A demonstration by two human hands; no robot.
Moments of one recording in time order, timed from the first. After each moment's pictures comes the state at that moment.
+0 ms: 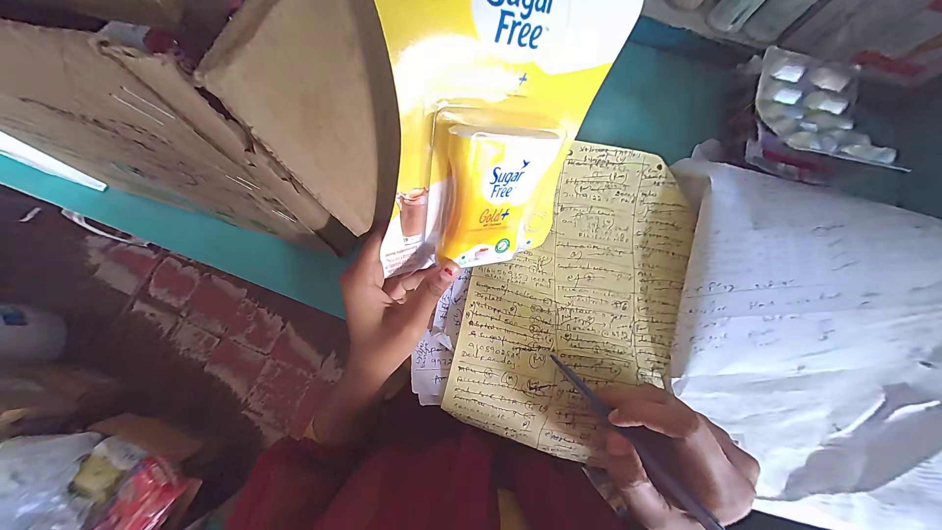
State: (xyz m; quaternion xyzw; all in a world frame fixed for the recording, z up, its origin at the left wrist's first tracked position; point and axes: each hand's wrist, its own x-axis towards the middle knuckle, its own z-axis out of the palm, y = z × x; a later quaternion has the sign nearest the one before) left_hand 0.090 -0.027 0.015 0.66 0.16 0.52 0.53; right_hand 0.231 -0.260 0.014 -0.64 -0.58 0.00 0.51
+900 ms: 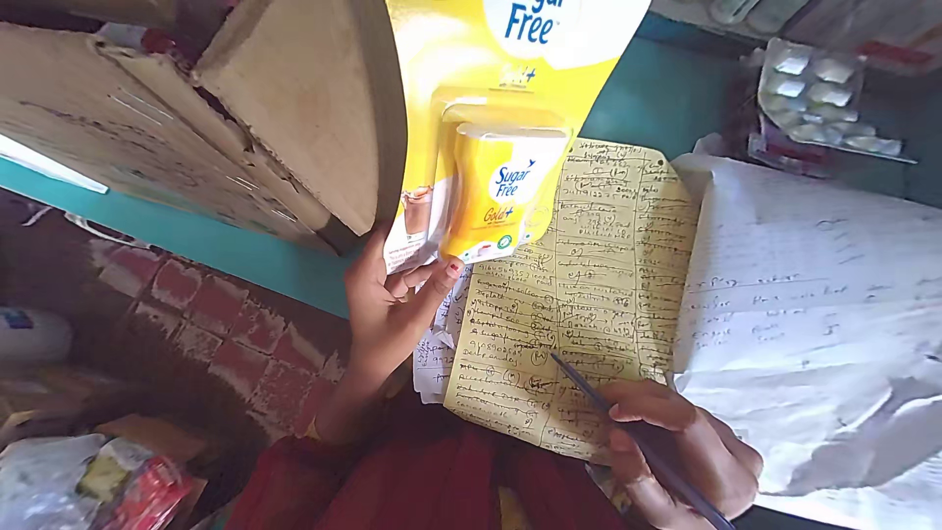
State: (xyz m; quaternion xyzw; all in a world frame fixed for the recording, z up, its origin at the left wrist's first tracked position) left_hand 0.092 -0.027 0.017 0.65 0.15 0.51 0.54; right_hand 0.233 -0.260 0.015 -0.64 -0.58 0.00 0.50
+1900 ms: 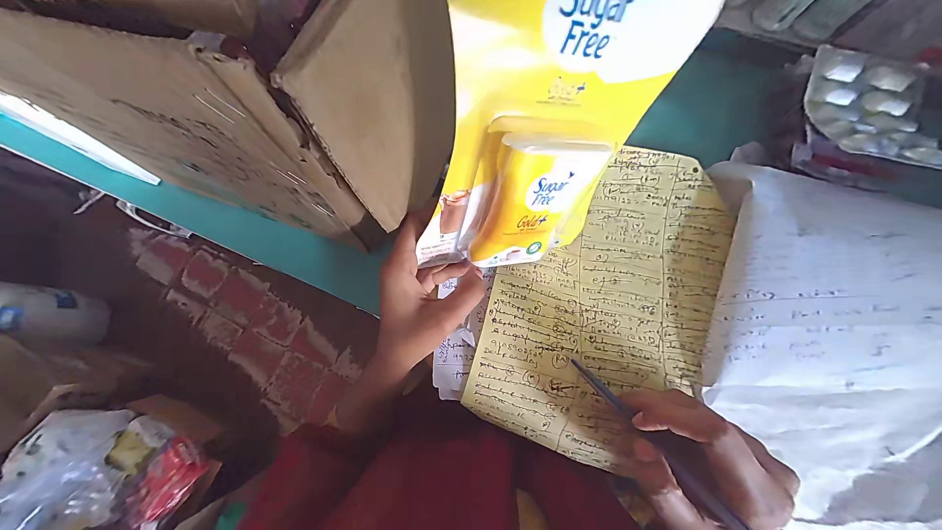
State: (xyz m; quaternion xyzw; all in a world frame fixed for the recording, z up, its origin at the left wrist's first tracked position) left_hand 0.091 -0.030 0.023 0.66 0.19 0.48 0.55; right_hand 0.234 -0.261 0.015 -0.63 -0.59 0.02 0.50
